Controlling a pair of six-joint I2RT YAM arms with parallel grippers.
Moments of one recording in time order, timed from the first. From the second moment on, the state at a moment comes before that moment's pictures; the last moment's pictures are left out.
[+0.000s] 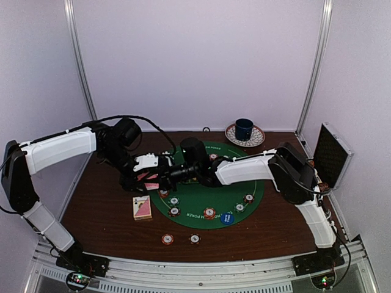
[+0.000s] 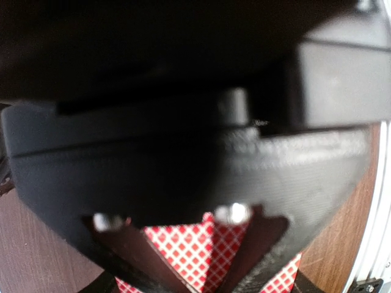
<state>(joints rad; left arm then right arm) -0.58 1.56 1.27 -0.97 0.27 0.87 0.93 2.33 1.69 0.43 -0.82 1.37</state>
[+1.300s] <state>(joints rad) -0.58 1.56 1.26 -0.98 0.19 0.89 0.90 2.23 1.59 0.30 -0.81 1.28</state>
